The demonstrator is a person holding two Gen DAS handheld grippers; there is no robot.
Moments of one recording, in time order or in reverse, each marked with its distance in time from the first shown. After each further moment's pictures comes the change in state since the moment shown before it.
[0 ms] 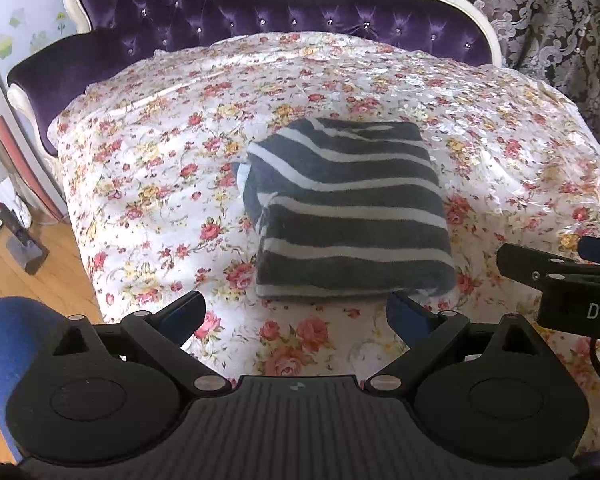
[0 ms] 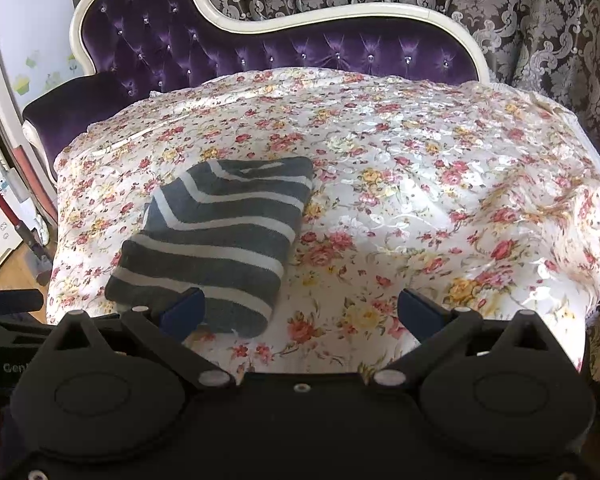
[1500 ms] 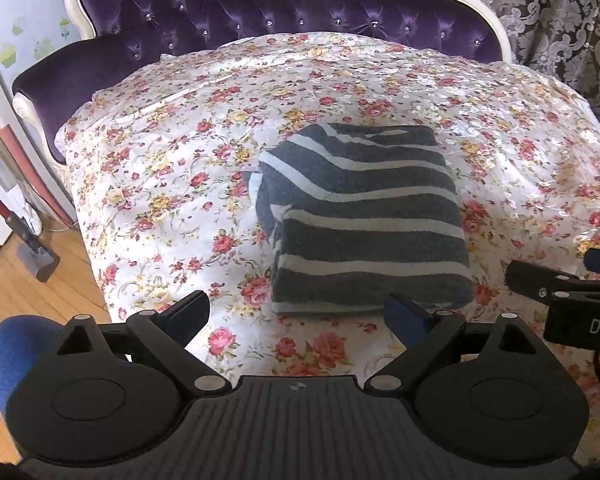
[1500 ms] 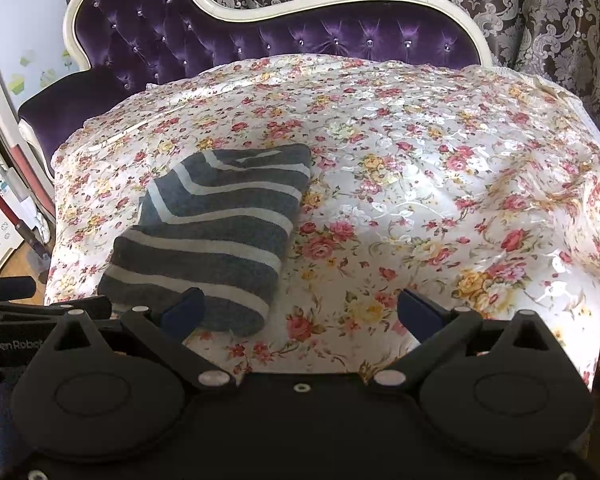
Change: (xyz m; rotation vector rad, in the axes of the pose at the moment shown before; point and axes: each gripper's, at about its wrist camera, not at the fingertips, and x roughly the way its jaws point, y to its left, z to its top) left arm 0.005 0.001 0.012 0.019 -0.001 0.050; right arm 0.014 -0.003 0.001 0.021 0.032 0.007
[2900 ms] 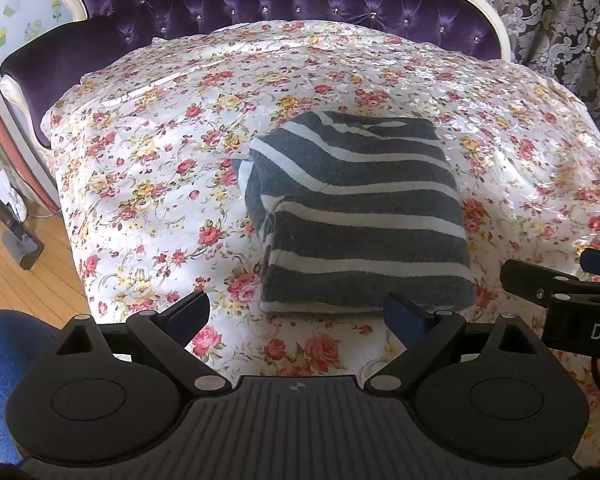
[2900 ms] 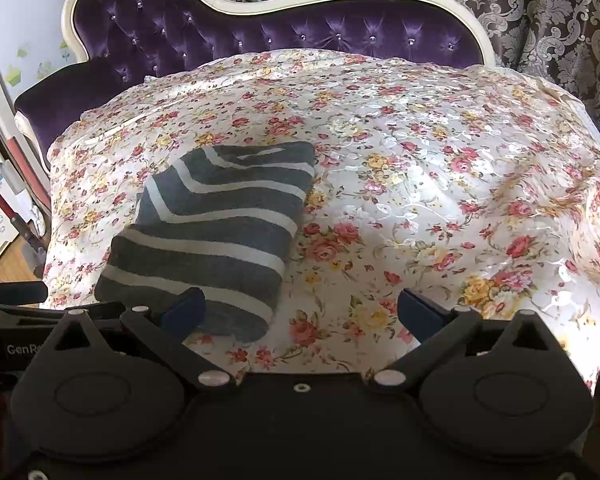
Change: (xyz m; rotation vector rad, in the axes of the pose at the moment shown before) left arm 0.017 0.004 0.002 -0.029 0.033 -0.050; right arm 0.007 0.009 0.007 -0.015 0.023 -0.014
